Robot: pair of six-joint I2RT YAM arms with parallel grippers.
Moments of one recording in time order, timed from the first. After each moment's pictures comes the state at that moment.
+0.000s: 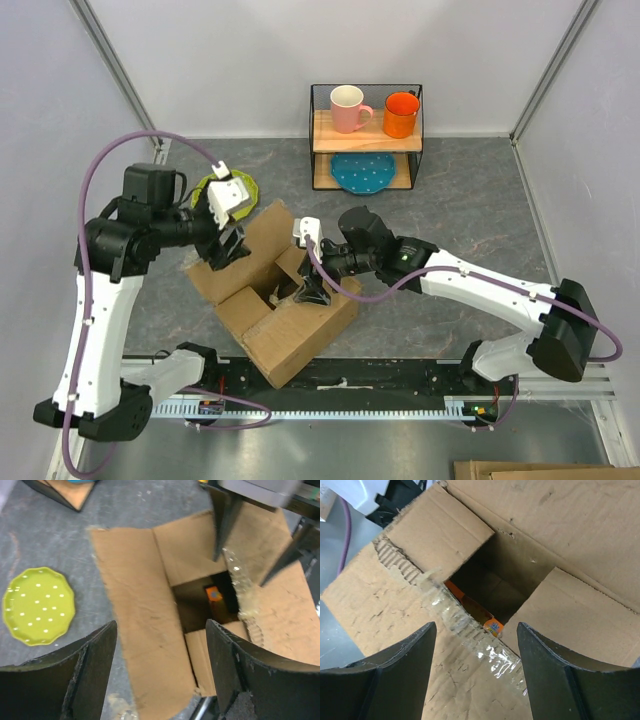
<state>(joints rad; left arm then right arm) -0.25 1.09 1.62 -1.27 0.54 0.63 0.98 1.38 1.12 -0.21 -0.54 -0.09</state>
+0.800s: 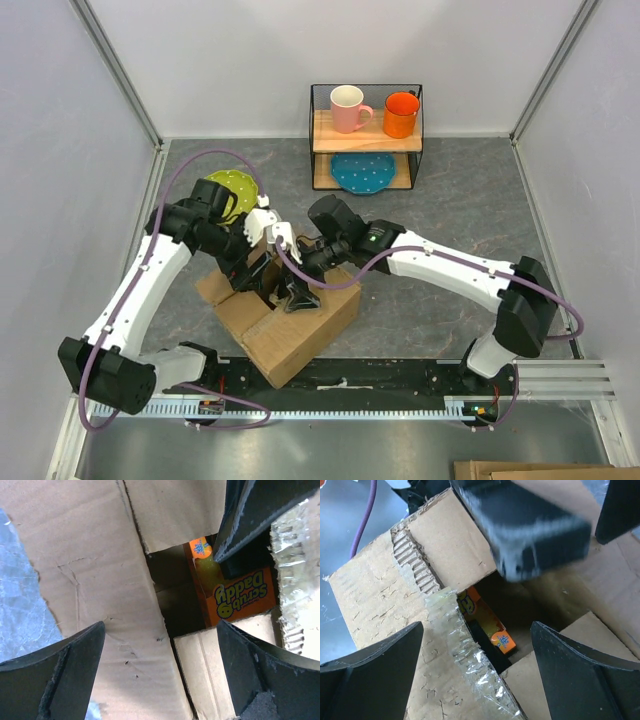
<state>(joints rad) -0.29 1.20 1.24 -1.25 0.49 0.65 0.98 1.59 1.32 -0.36 -0.72 -0.27</state>
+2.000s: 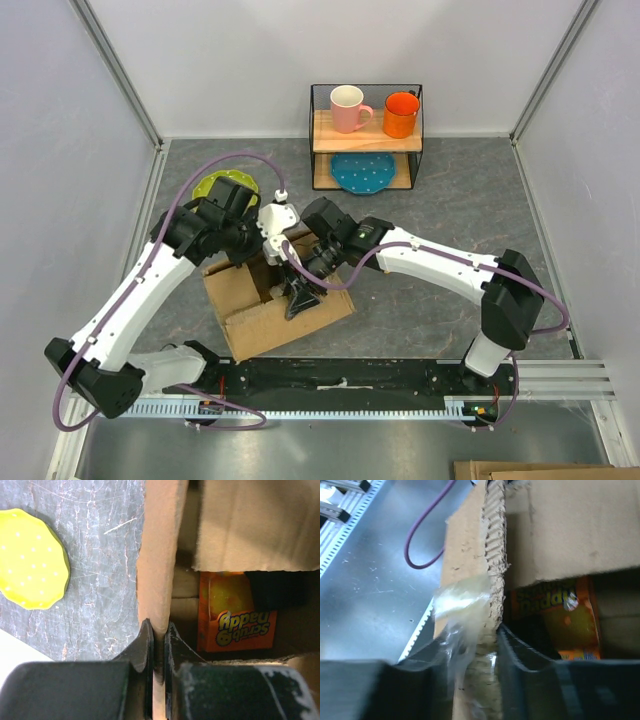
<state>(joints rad) -0.55 1.18 1.34 -1.16 0.08 0.57 0.97 1.69 1.38 -0.49 -1.03 -0.44</state>
